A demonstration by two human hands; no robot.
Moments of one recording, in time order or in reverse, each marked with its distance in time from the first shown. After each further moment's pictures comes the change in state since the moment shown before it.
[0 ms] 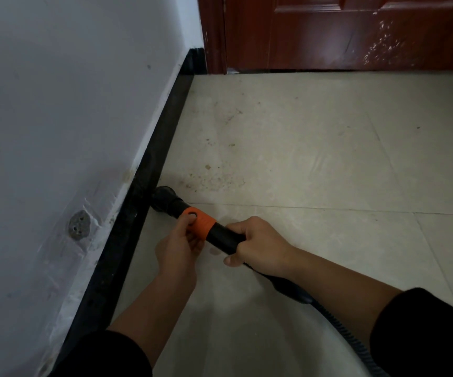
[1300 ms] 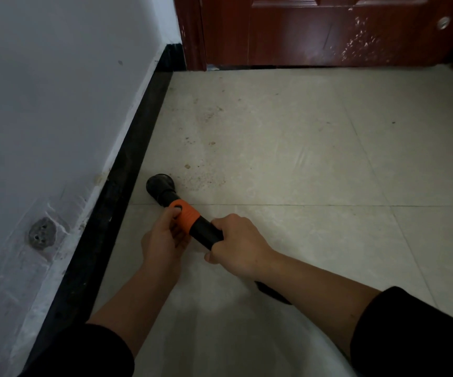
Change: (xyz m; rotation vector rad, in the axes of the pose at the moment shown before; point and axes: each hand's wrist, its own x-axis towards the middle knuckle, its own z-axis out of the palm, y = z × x) left_hand 0.016 -0.004 0.017 0.028 -0.138 0.031; right_hand -0.002 -0.001 0.002 -0.128 0.140 0.006
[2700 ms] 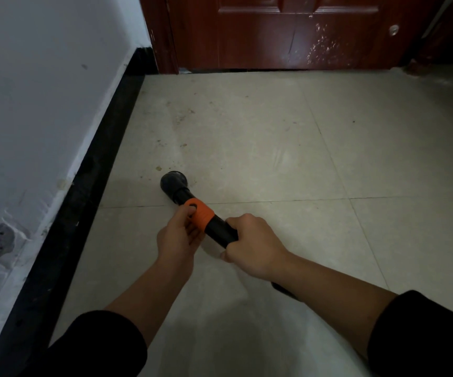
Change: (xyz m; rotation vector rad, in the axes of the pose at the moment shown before) left_hand -0.032 -0.035 0.054 0.029 -0.109 -0.085; right_hand -0.041 0.044 -0.040 -0.058 0.119 0.049
